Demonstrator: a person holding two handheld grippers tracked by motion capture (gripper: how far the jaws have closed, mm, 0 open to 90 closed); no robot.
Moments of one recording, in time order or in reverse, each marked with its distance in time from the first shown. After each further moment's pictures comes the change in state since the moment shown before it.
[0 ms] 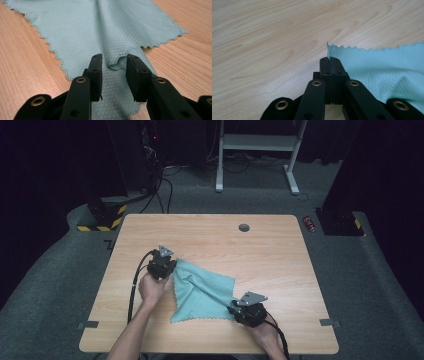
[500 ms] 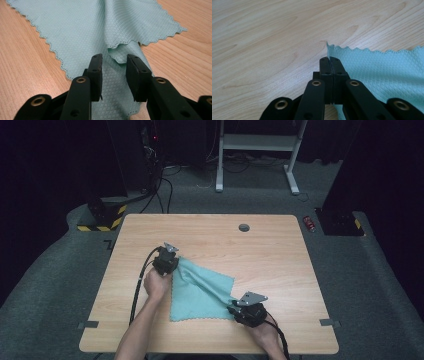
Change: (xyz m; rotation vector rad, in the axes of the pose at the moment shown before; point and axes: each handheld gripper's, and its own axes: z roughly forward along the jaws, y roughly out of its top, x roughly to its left) left arm 0.002 0.003 0.034 0.068 0.042 0.003; right arm 0.000 0.000 0.000 0.000 0.000 0.000
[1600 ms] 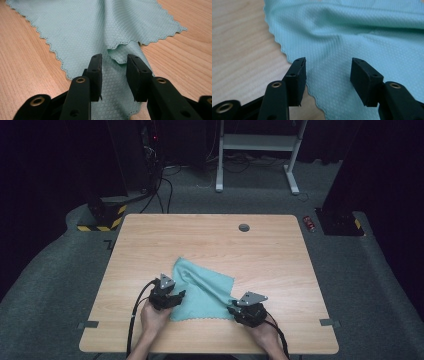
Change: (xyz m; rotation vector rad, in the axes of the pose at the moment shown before) left arm -0.054 -0.088 -0.057 -0.108 -0.123 -0.017; right arm 0.000 0.000 0.000 -0.002 0.000 0.002
